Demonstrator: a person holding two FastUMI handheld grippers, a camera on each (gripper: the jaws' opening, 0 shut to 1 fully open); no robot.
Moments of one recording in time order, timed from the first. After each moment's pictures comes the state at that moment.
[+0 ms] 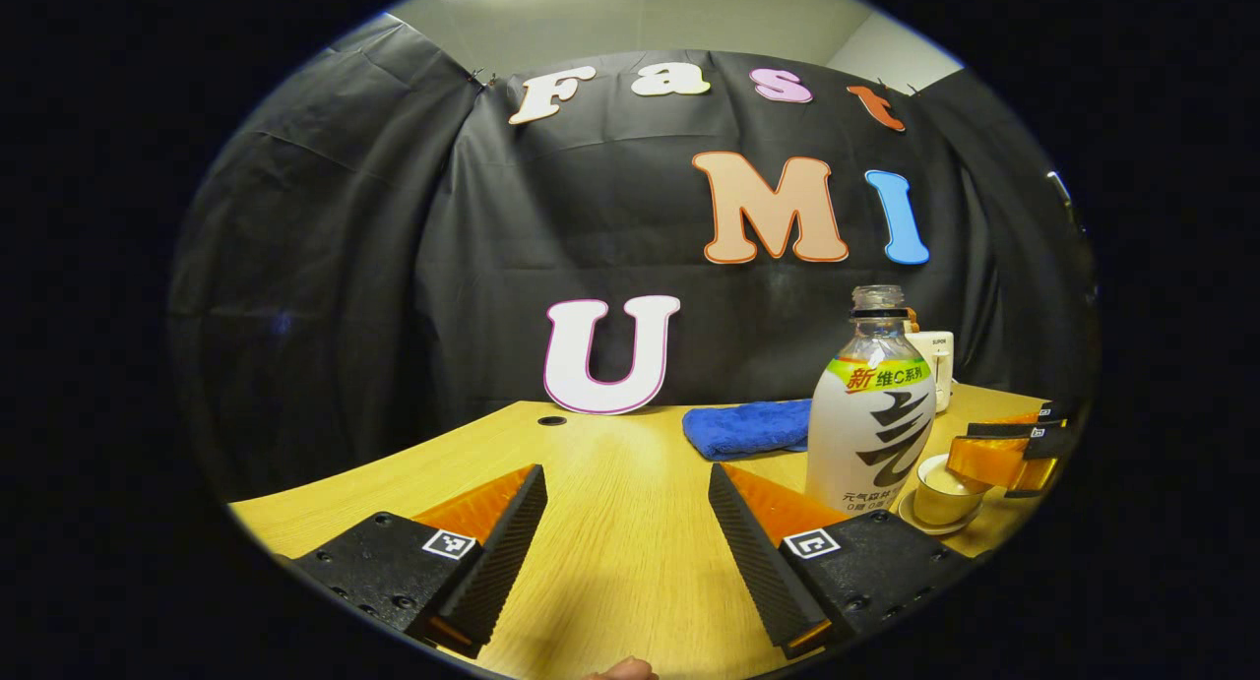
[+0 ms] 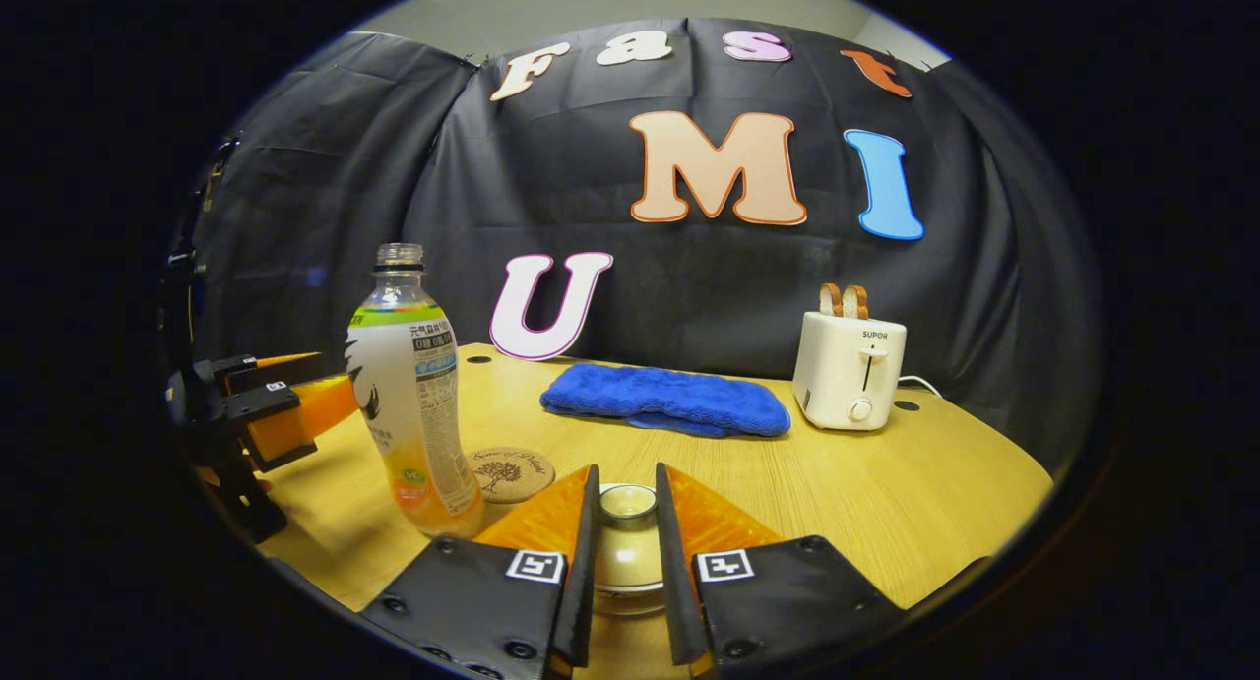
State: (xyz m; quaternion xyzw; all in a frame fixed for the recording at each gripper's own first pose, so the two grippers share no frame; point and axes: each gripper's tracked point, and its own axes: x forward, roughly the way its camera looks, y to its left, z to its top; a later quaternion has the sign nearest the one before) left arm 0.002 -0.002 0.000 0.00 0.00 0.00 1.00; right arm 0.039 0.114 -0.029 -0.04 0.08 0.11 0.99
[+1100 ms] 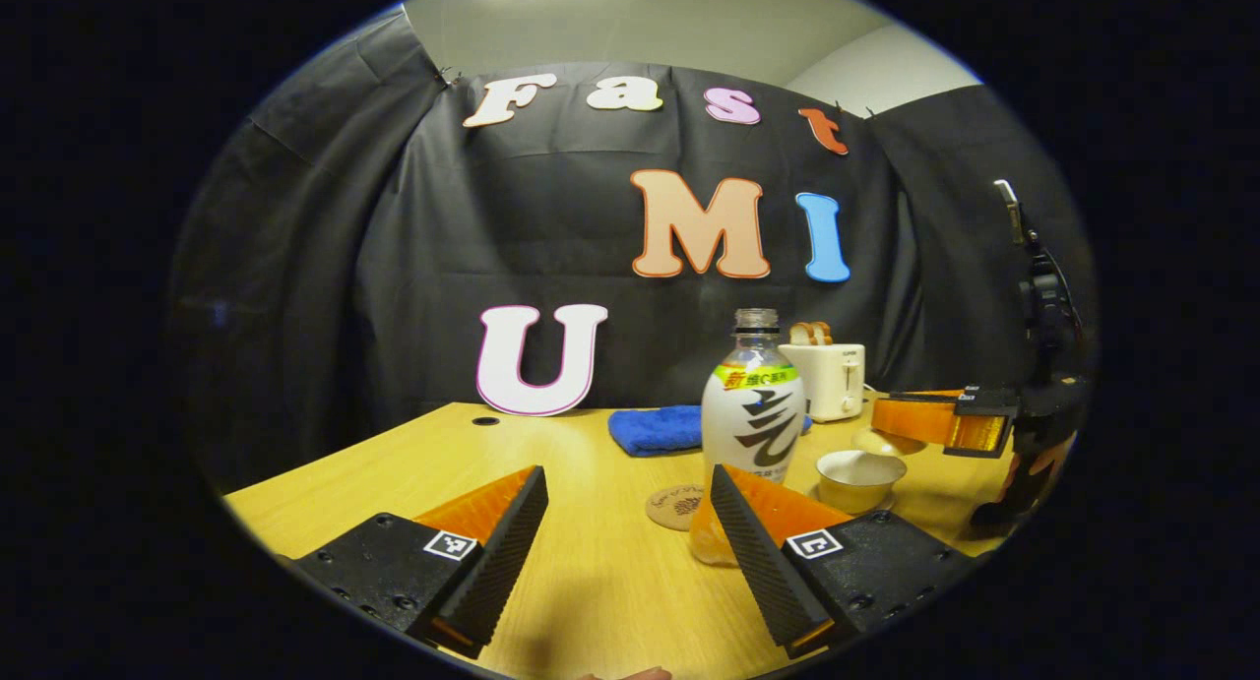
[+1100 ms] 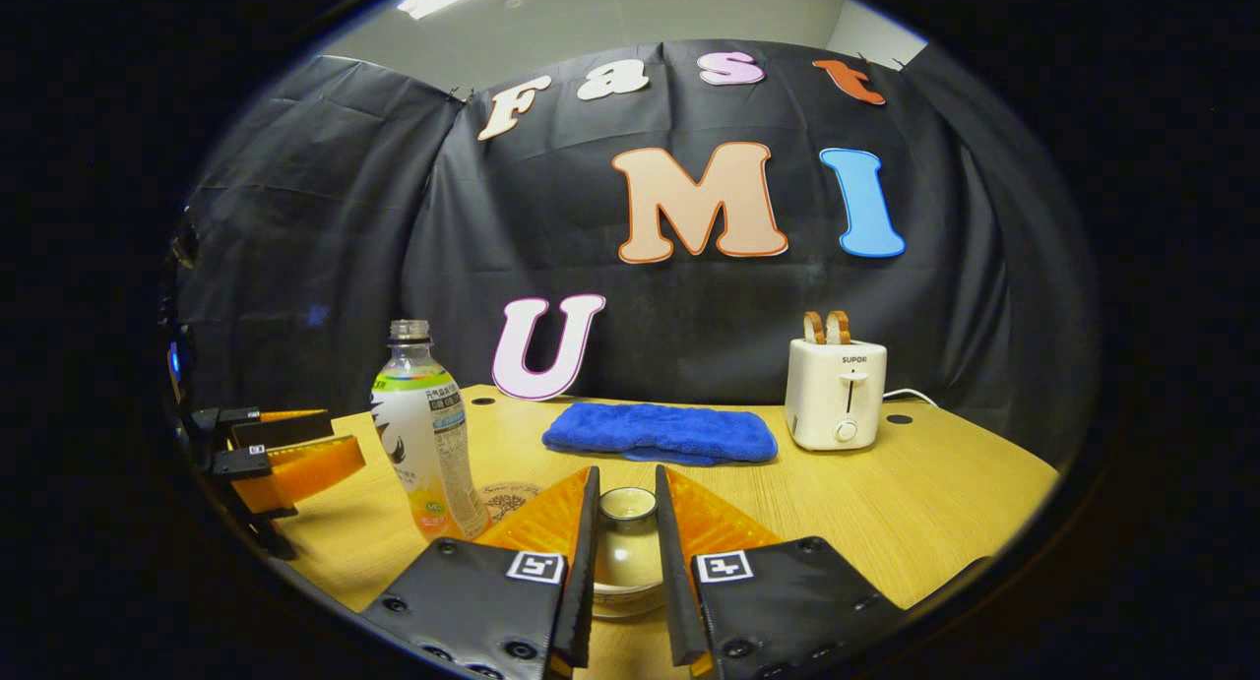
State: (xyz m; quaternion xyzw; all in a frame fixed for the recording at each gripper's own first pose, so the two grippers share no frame) left arm -0.045 -0.049 0.004 -0.02 0.00 -0.13 0.99; right arm 0.024 0.098 0.013 0.00 0.03 0.11 0.99
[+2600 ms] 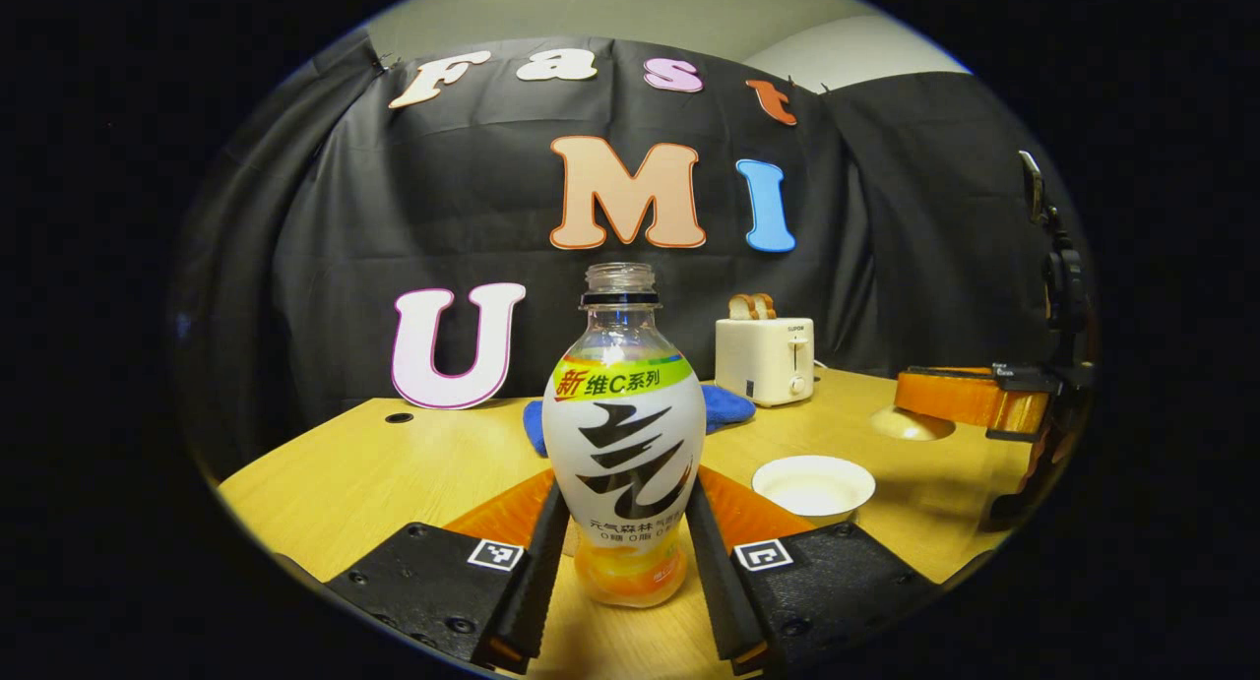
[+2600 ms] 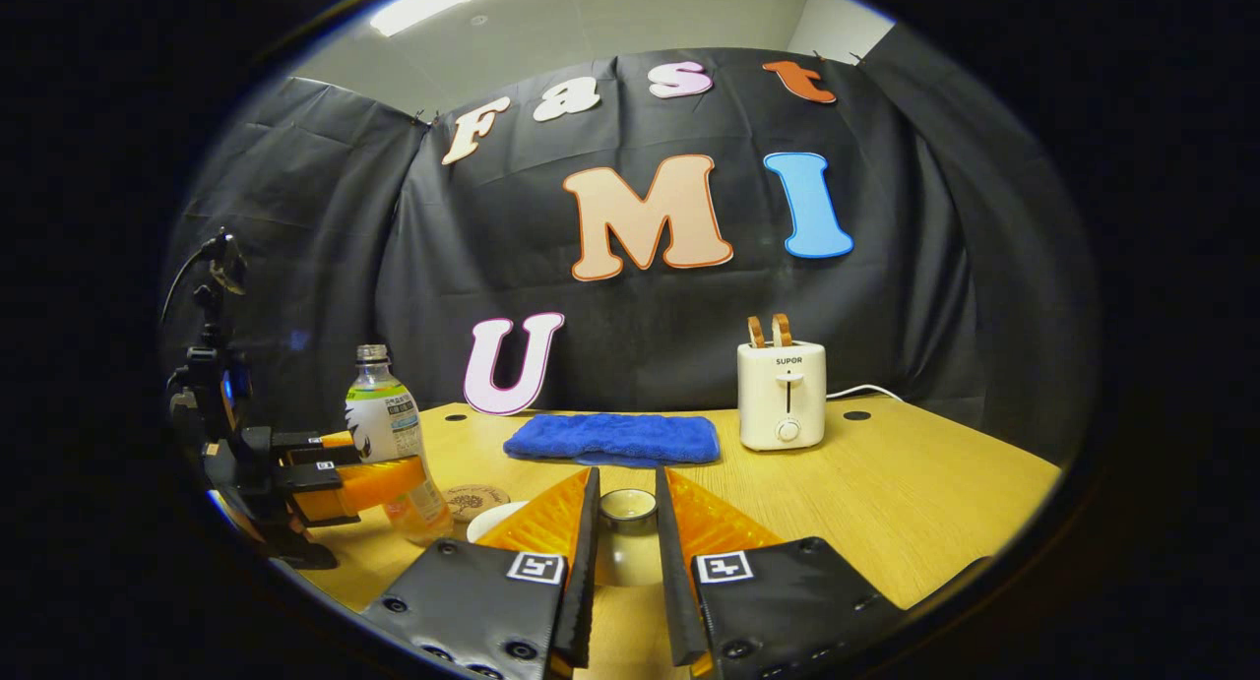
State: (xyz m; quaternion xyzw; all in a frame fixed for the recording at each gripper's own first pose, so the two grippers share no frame) left arm -0.002 -0.127 -0.003 0.01 0.02 -0.20 0.98; right arm 0.011 0.025 0.018 0.03 0.02 0.08 1.00
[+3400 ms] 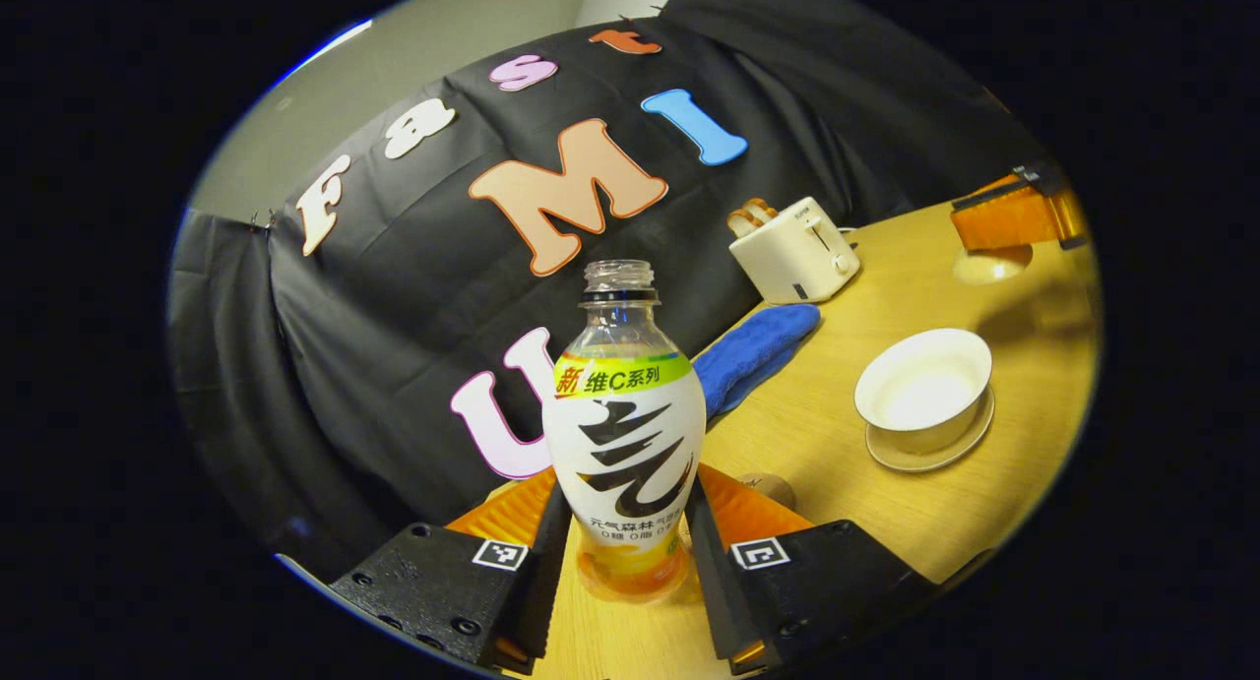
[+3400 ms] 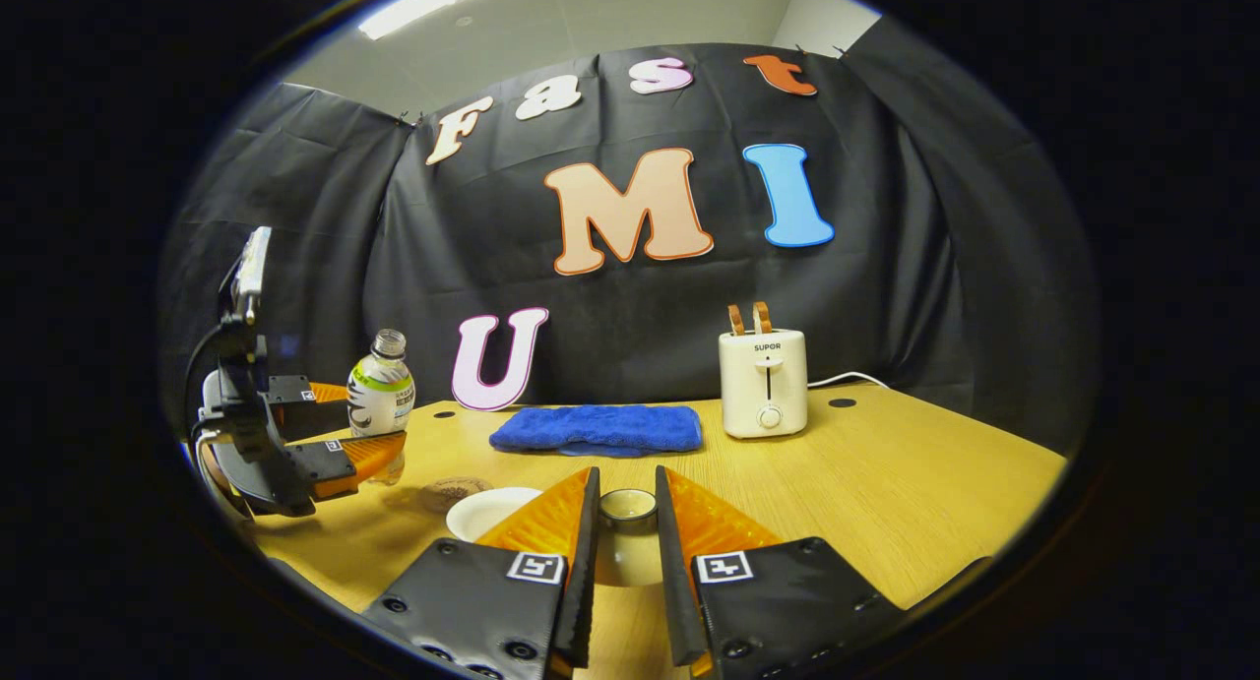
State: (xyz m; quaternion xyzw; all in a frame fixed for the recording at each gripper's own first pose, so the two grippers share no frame) left arm 0.029 -0.098 0.005 0.32 0.01 -0.13 0.94; right arm 0.010 0.008 0.002 0.04 0.03 0.07 1.00
